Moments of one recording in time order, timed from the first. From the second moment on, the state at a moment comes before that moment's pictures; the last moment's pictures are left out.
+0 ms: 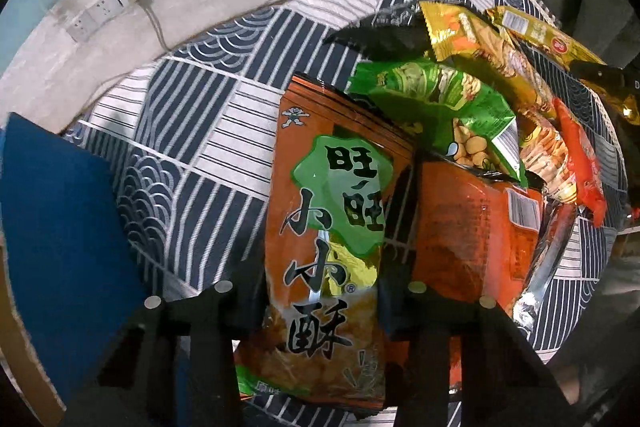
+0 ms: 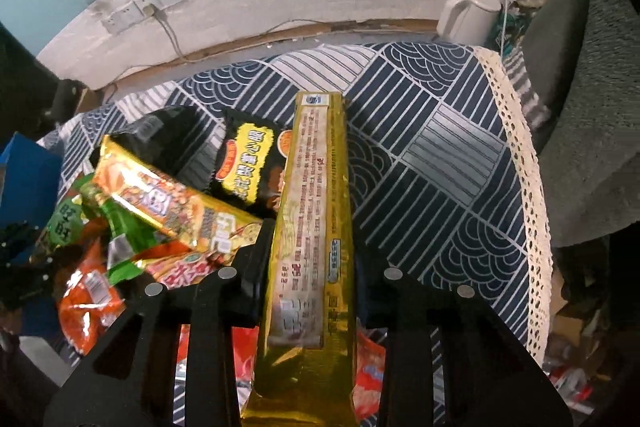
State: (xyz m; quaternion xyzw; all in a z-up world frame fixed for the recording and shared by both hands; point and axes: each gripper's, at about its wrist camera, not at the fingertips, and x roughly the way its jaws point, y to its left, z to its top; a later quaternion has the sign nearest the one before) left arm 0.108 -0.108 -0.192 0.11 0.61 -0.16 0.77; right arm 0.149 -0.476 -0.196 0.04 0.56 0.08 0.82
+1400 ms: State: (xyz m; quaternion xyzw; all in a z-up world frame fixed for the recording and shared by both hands) left arm 0.018 0.017 -0.043 0.08 0.48 -0.08 0.87; right arm 0.061 -0.309 -0.061 -0.05 0.42 0.26 0.87
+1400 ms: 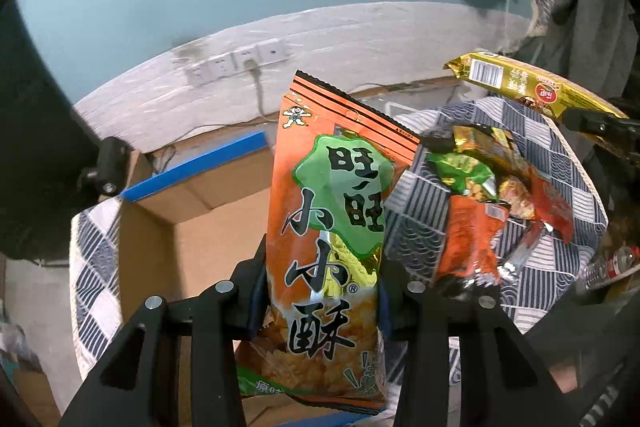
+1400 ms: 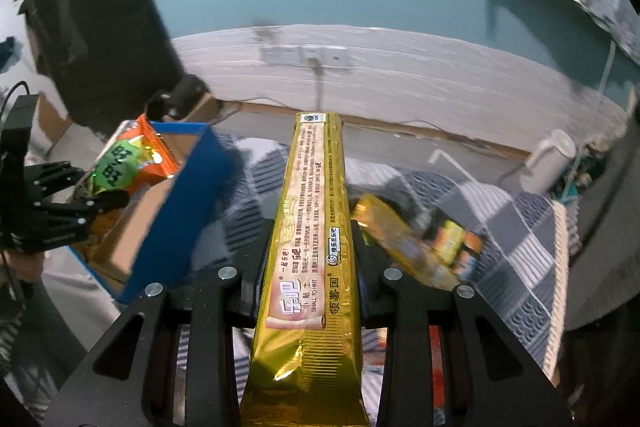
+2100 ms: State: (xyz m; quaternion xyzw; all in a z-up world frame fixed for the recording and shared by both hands) left arm -0.005 0.144 -0.070 0.02 0.50 0.01 0.87; right arm 0.054 -0.131 -0.091 -0.11 0.45 0.36 0.81
